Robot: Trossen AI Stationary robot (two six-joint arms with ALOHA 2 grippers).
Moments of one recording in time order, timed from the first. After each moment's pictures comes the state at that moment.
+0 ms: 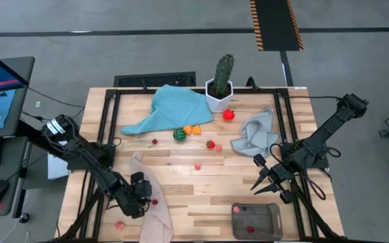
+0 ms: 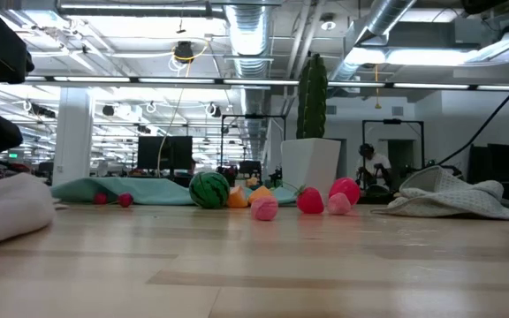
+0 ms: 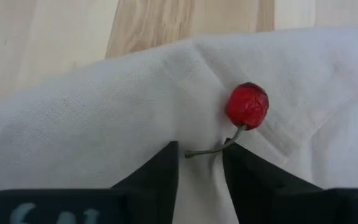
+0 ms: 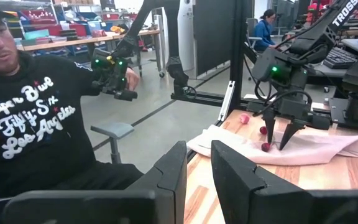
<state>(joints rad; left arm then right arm) -0.82 1.52 0.63 -0.22 -0.30 -0.96 0.73 0.81 0.39 0.35 0.13 0.03</state>
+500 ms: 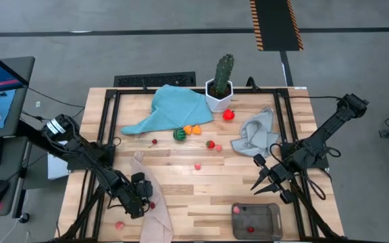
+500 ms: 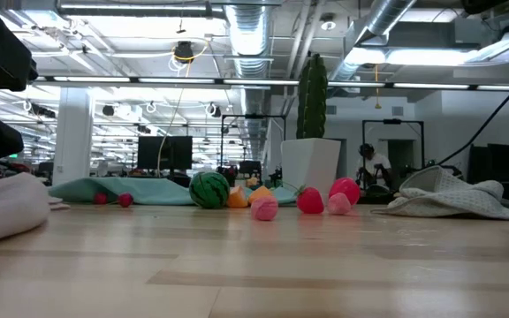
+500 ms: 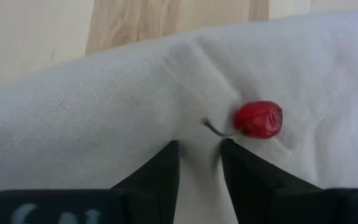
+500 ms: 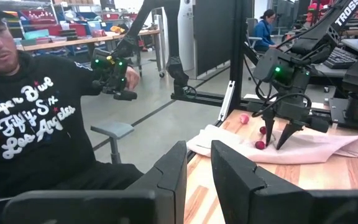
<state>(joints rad) -0.79 1.52 0.63 -0.22 -0.21 -0.92 0.73 0.81 0.39 0.35 0.13 0.03</state>
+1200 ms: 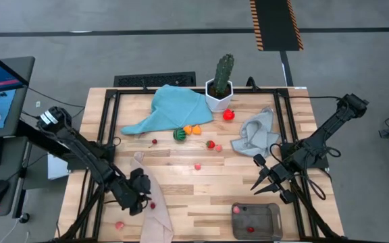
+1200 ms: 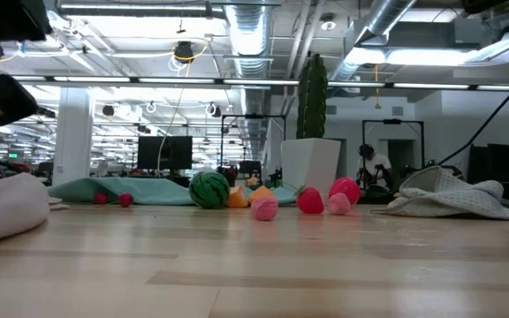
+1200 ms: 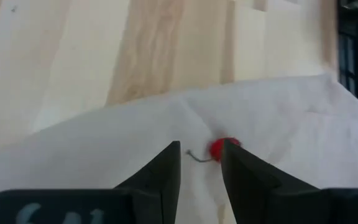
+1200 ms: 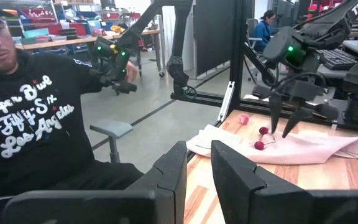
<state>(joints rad) -0.77 1.34 0.63 -0.28 -0.27 -0.95 0.73 0.81 0.39 0.35 0.13 0.02</state>
